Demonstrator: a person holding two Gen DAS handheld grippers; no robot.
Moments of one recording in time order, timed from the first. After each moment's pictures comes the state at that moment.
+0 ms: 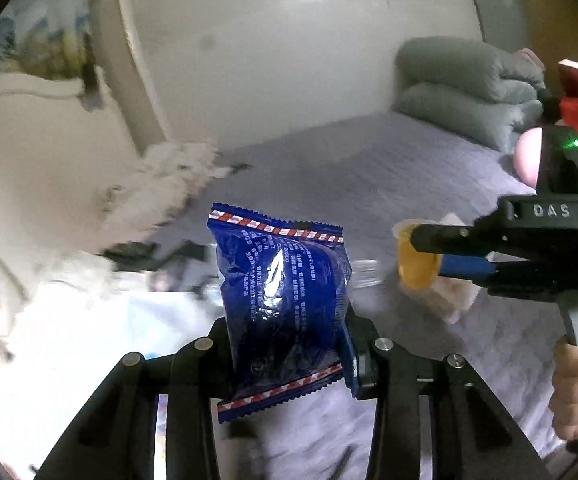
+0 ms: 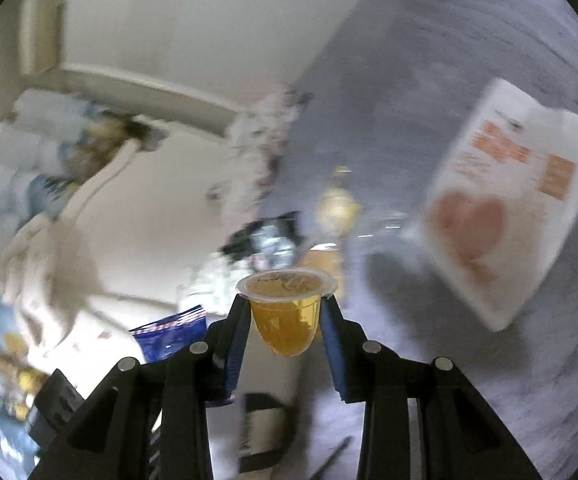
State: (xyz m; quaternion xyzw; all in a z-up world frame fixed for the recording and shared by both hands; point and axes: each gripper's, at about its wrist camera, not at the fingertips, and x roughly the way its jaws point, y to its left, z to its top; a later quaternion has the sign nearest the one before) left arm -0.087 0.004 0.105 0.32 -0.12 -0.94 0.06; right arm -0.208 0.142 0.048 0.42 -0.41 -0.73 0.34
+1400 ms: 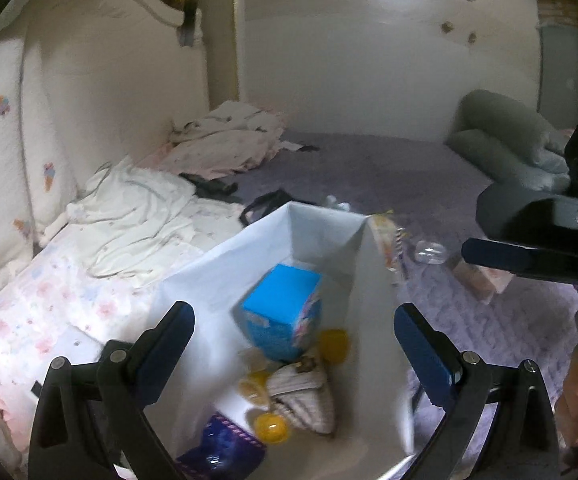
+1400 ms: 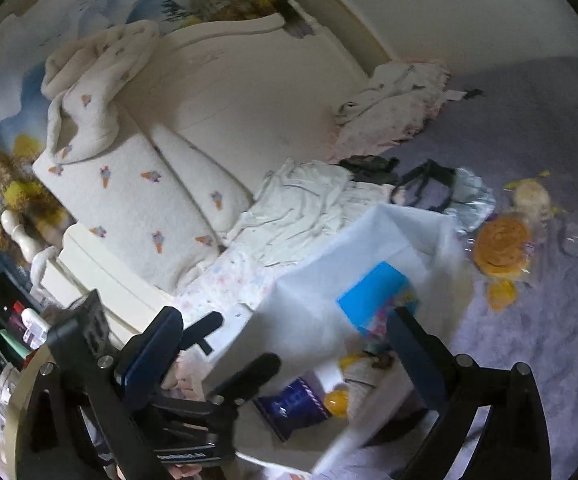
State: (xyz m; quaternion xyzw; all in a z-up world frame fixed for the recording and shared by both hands) left arm 0.019 -0.142 0.113 0.32 0.02 -0.94 0.09; right arm -0.075 -0.075 0.154 0.38 -0.18 -0.77 0.48
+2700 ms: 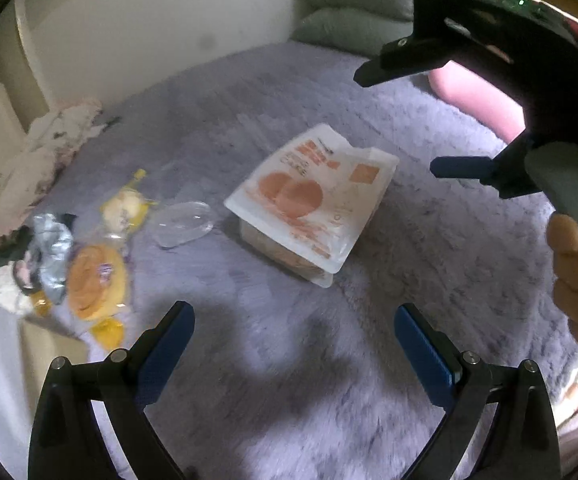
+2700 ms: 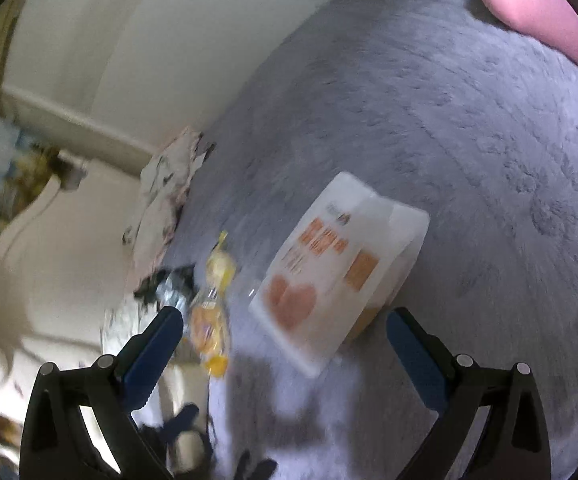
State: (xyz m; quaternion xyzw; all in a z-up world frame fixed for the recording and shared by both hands) left arm -0.165 0.131 -0.008 0.45 -0.11 -0.88 -0.10; right arm -0.217 0.250 0.041 0.45 -0.38 -0.79 0.15
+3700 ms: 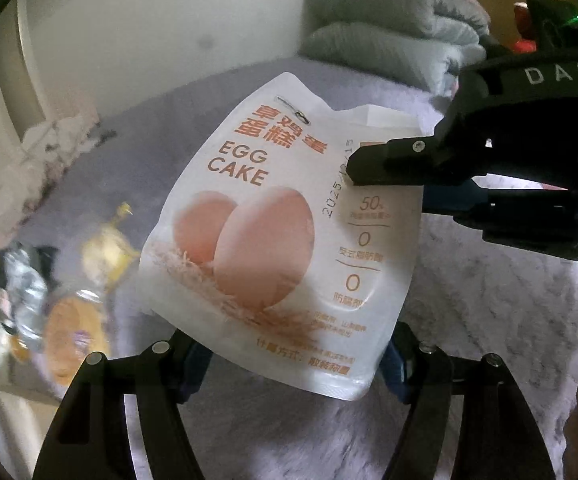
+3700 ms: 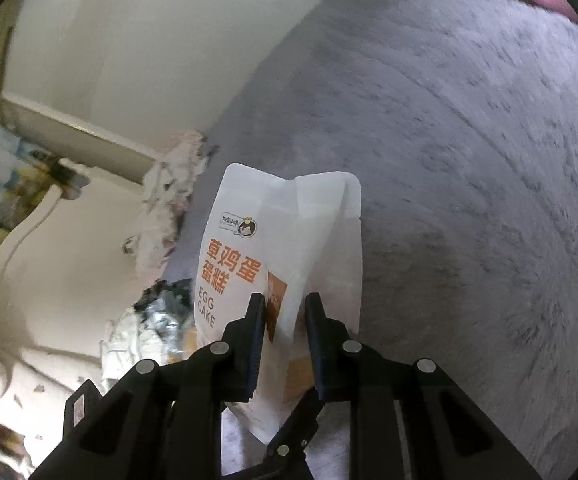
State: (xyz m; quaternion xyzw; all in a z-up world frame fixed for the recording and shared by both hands) left arm -0.209 0.136 -0.007 0.40 -0.10 -0.90 -0.09; right arm -0.237 0.223 0.018 0.43 -0.38 -0.80 0.18
